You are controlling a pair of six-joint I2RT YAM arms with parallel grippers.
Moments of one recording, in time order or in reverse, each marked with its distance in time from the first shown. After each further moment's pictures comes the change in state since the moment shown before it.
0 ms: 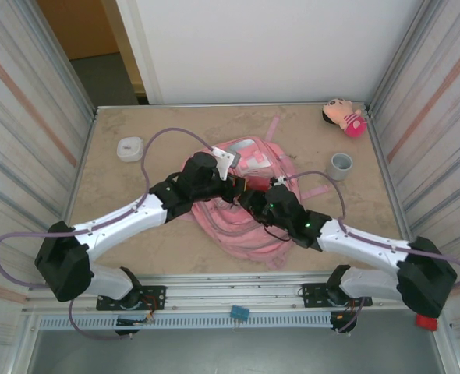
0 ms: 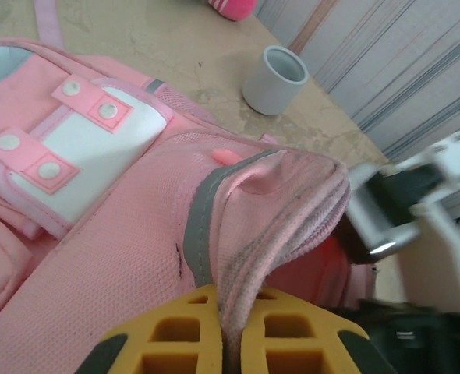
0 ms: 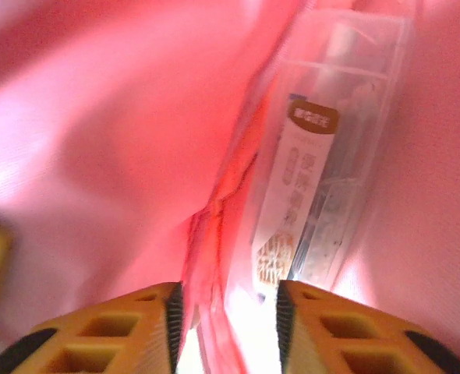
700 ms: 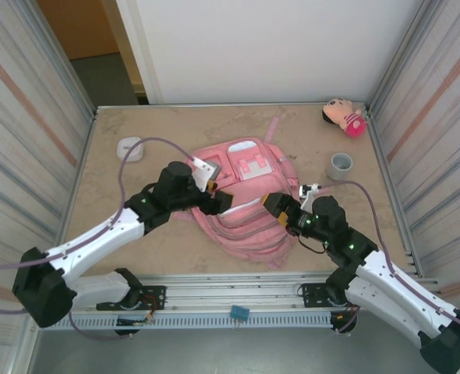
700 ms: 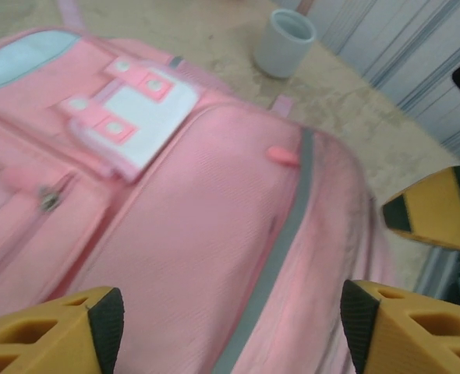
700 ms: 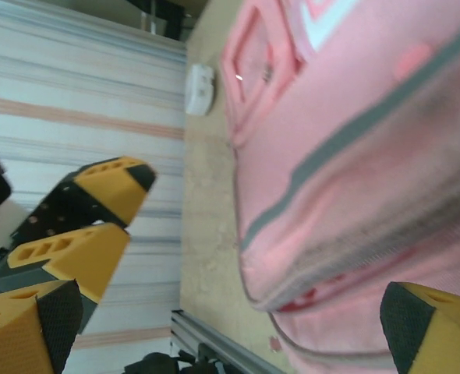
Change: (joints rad) left arm 0.097 -0.239 -0.188 -0.106 0.081 0.187; right arm -0.199 -0.494 -0.160 -0.237 -0.256 -0.098
